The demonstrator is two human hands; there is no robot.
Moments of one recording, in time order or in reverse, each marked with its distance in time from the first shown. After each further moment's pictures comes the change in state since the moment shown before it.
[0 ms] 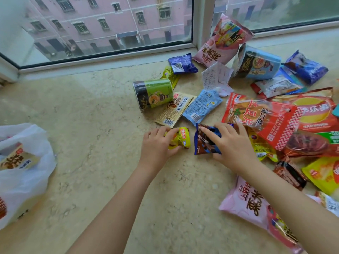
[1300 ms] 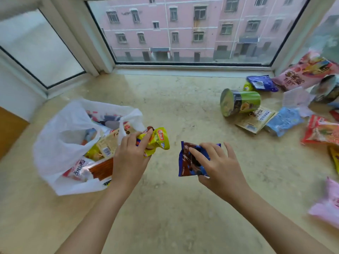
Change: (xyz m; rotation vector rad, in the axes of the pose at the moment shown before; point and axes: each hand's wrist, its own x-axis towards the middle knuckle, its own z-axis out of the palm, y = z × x) left_hand -0.199 -0.240 -0.177 0.156 0.109 -0.339; right_hand 0.035 -0.312 -0.066 0.143 0.211 -0.261
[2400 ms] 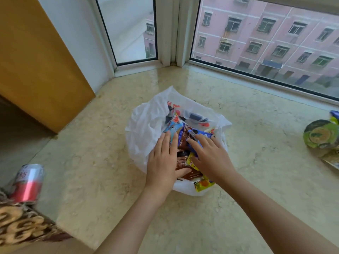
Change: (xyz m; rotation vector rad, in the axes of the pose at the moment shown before) left_hand -0.056 -0.189 -0.002 -0.165 -0.182 -0.255; right_hand 0.175 -0.228 0.102 -0.038 -0.236 -0.132
